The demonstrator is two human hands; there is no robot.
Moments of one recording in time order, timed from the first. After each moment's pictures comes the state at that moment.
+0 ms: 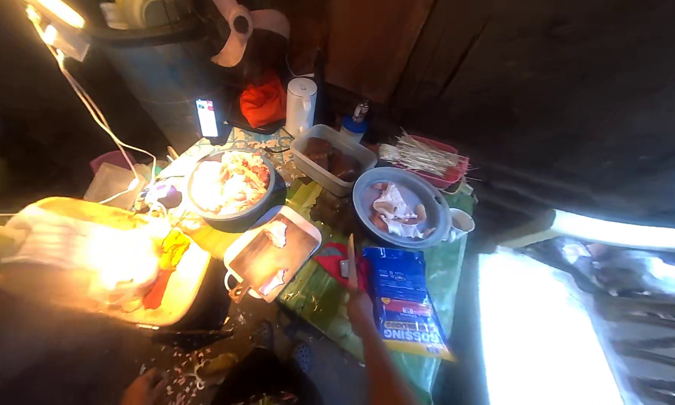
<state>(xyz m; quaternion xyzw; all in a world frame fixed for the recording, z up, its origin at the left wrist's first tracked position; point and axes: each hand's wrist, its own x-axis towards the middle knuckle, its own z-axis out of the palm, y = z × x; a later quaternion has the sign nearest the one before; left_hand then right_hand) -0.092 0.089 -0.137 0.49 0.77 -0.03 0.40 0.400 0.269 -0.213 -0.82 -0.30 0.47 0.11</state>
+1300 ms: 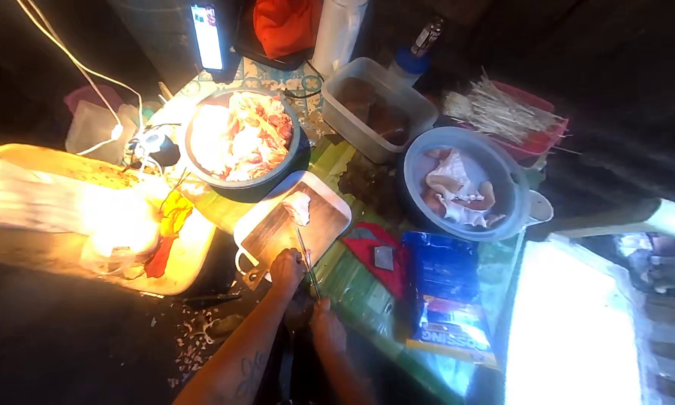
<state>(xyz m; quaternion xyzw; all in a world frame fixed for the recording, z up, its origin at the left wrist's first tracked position) 0.143 0.330 -0.219 0.53 0.74 -0.03 0.41 0.245 0.225 -0.210 -0.75 -0.47 0.41 -0.22</state>
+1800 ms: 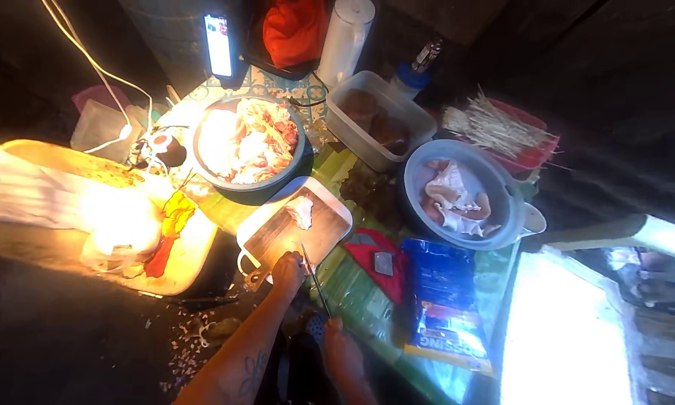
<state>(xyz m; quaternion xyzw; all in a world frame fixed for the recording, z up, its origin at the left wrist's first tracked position) 0.140 0.332 -0.218 0.54 0.73 -0.05 0.42 0.270 0.201 -0.183 -0.74 -0.48 0.40 -0.25</state>
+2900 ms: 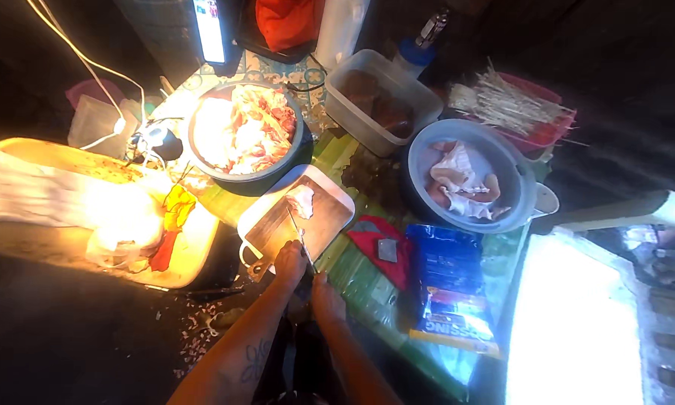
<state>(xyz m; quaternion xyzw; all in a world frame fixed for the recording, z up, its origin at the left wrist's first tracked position) 0.139 0.329 -0.222 0.54 0.73 -0.03 0.41 0.233 0.260 -0.206 -0.73 -0.51 0.39 -0.24</state>
